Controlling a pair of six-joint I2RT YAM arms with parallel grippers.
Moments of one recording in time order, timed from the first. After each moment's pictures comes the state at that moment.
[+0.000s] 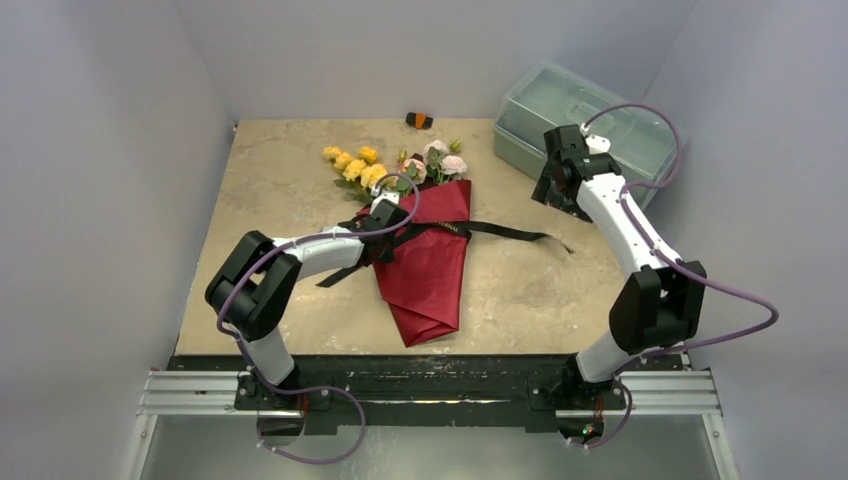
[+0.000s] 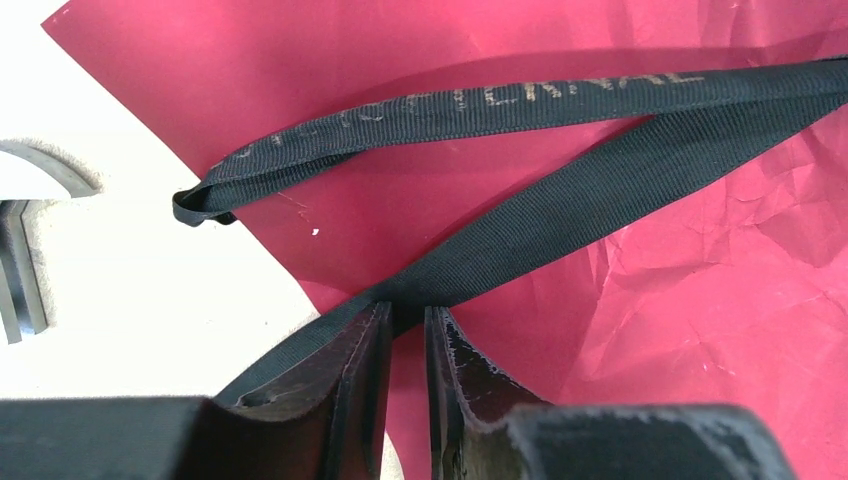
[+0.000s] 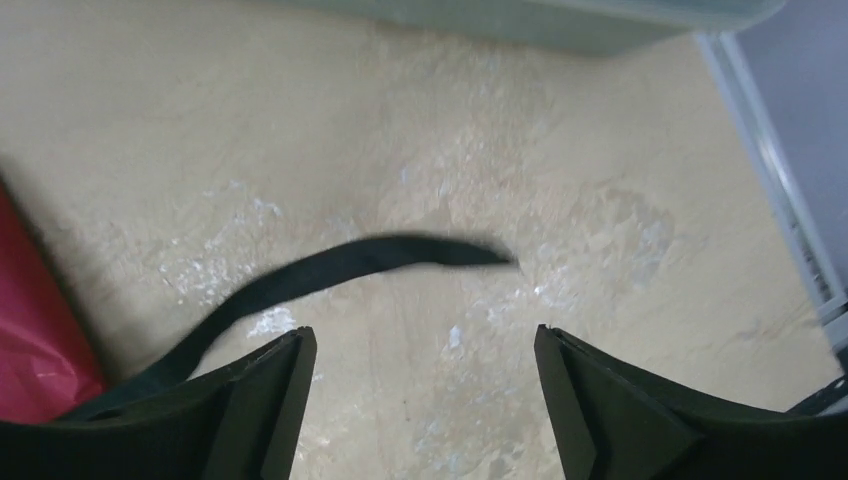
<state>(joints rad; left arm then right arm) -0.62 1.74 0.98 -0.24 -0.36 -0.43 0.19 1.56 1.46 -0.94 0.52 0.60</state>
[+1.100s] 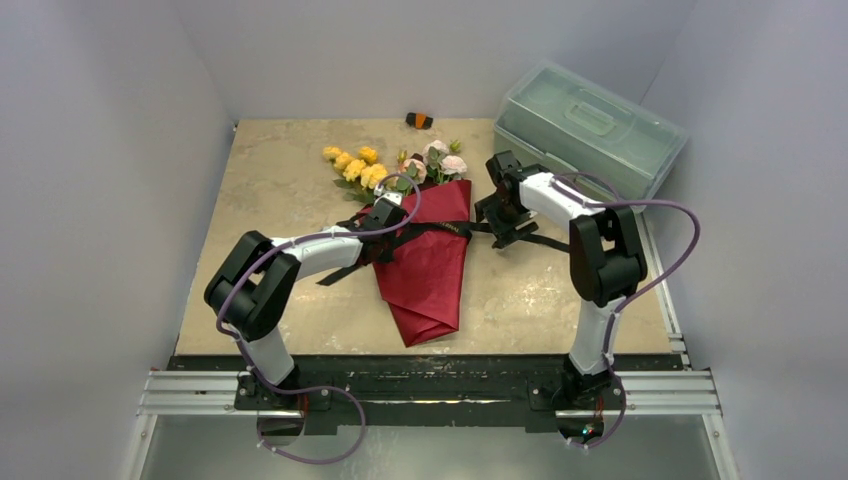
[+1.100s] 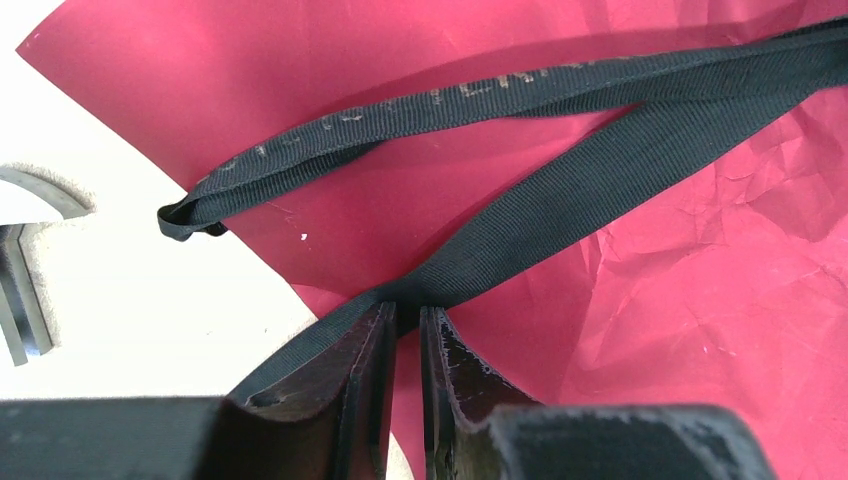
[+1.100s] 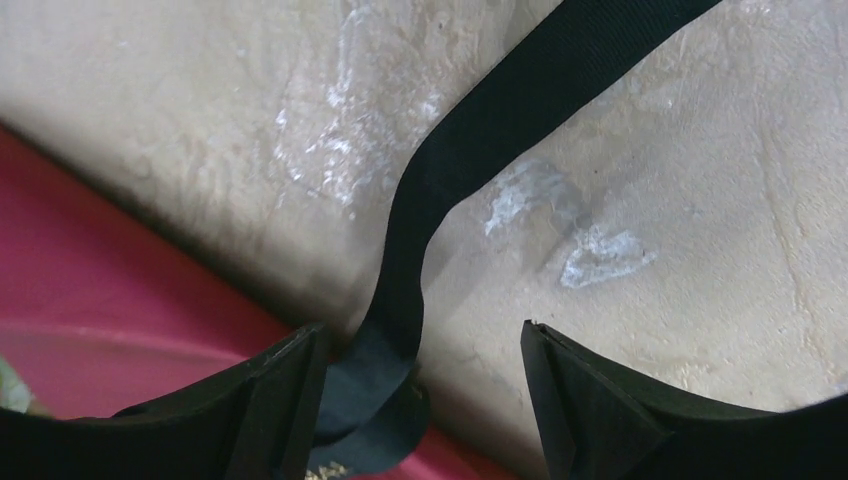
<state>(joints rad) -0.62 1.74 0.98 -0.24 -0.32 -0.36 0.35 1.91 1.42 -0.82 0.14 1.44</state>
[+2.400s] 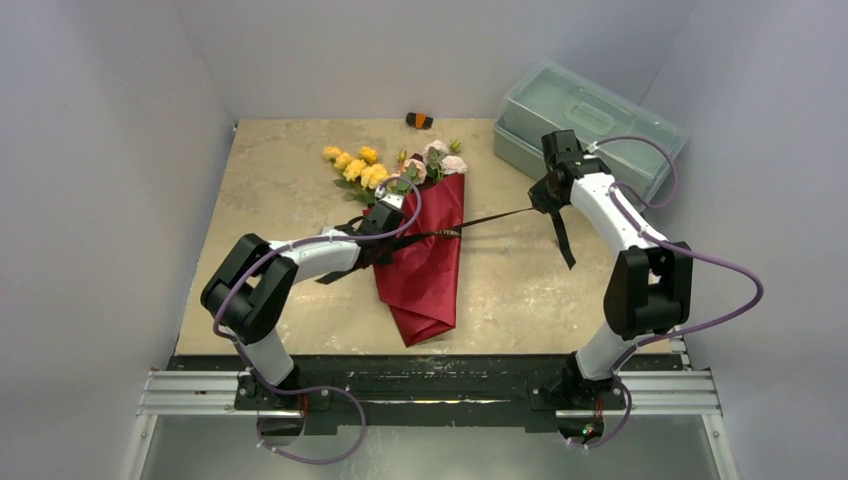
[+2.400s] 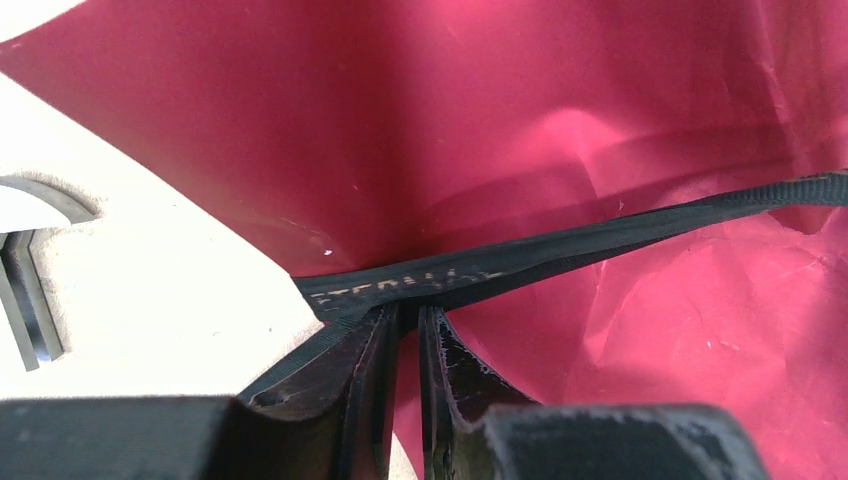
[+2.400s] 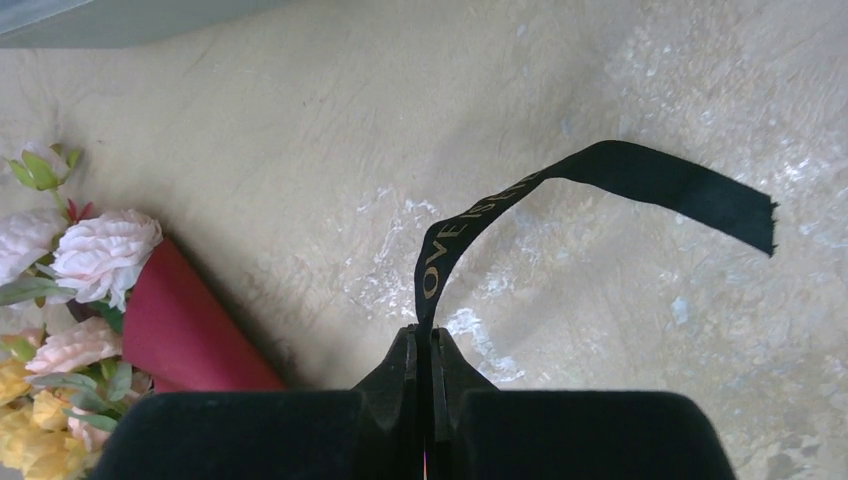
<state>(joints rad) -0.62 1.72 0.94 -0.20 -0.33 -0.31 0.16 1.66 1.37 -0.76 0.28 1.08</state>
